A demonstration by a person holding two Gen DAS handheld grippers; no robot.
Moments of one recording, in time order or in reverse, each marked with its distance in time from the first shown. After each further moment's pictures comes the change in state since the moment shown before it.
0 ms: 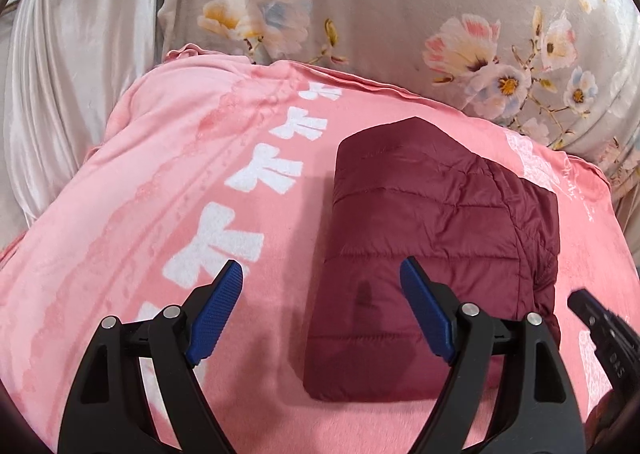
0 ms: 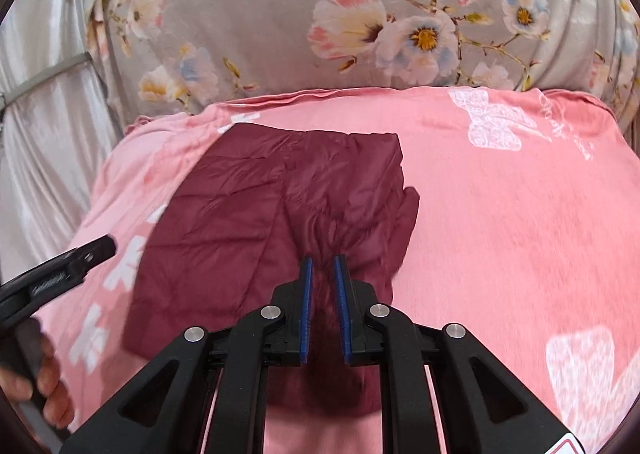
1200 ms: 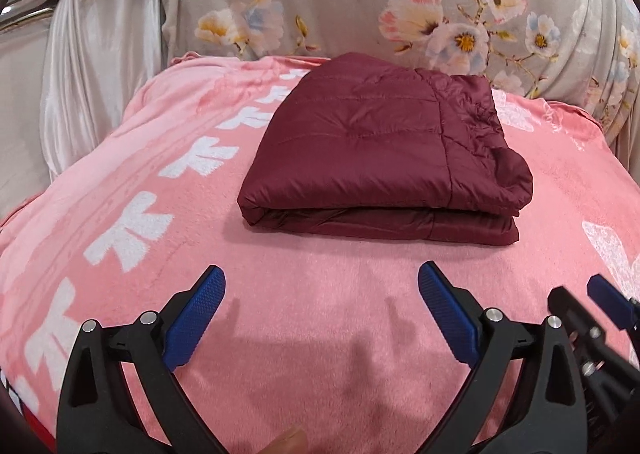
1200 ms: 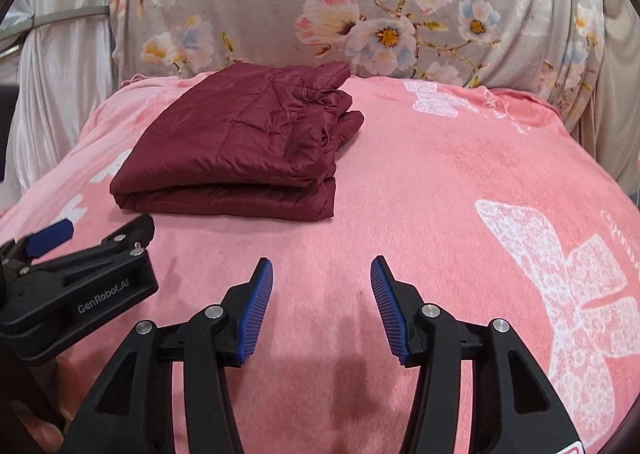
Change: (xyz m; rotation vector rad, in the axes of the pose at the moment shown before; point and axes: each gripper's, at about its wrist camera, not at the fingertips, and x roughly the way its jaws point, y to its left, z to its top) left arm -0.053 -0.060 -0.154 0.094 -0.091 0.066; right arm -0.087 0.000 -0.153 -0.106 -0.063 -0.157
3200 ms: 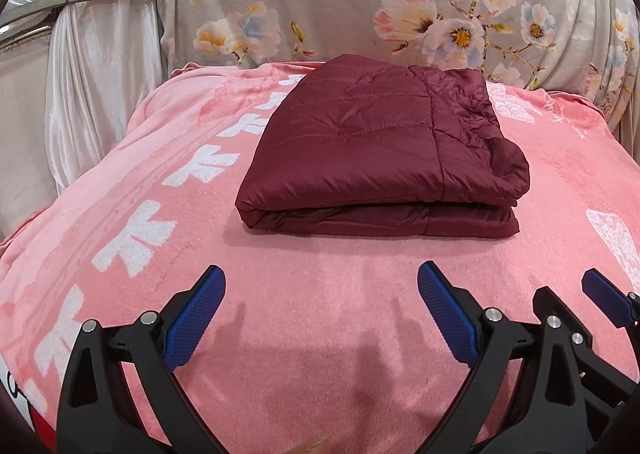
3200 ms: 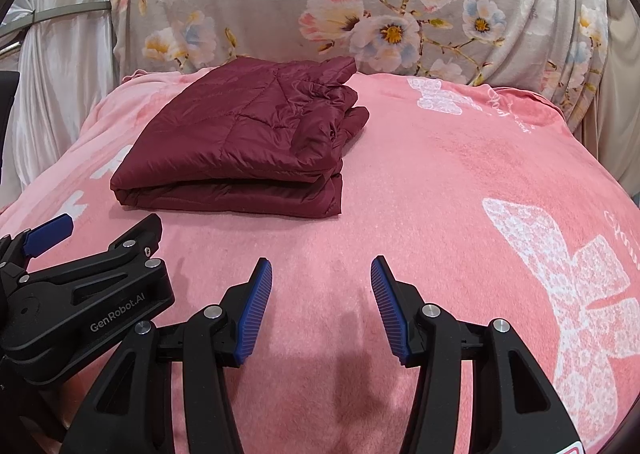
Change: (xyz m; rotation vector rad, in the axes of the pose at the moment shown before) left arm -0.004 -0.009 -0.001 0.040 -0.005 0.022; right arm 0.005 -0.001 0.001 0.011 0.014 0.019
